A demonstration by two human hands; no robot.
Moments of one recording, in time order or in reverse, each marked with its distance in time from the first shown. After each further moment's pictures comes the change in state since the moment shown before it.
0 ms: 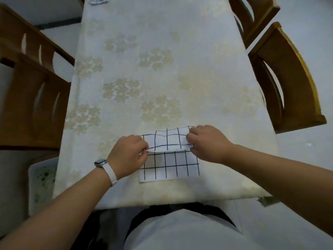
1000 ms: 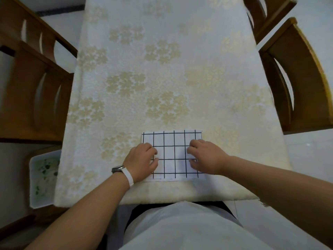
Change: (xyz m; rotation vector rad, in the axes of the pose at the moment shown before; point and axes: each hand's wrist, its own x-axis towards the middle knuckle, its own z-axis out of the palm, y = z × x) left_hand -0.018 -0.005 0.062 -0.023 -0.162 -0.192; right_hand -0.008 -0.024 0.048 0.137 -0.349 0.067
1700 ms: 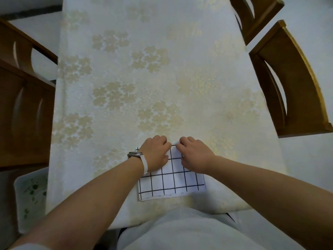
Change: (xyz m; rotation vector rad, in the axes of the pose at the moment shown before) left_hand 0.107 0.016 -0.008 0.265 -0.178 0.300; right_hand 0.054 0.011 -0.004 -0.031 0.044 0.134
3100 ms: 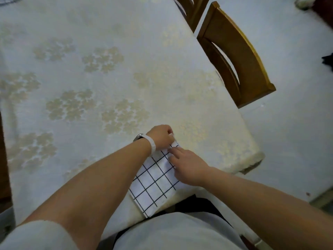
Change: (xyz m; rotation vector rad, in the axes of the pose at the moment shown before) left_hand 0.079 0.084 -0.030 -0.540 -0.280 -0.152; right_hand -0.095 -0.020 0.042 0.196 0.079 0.129
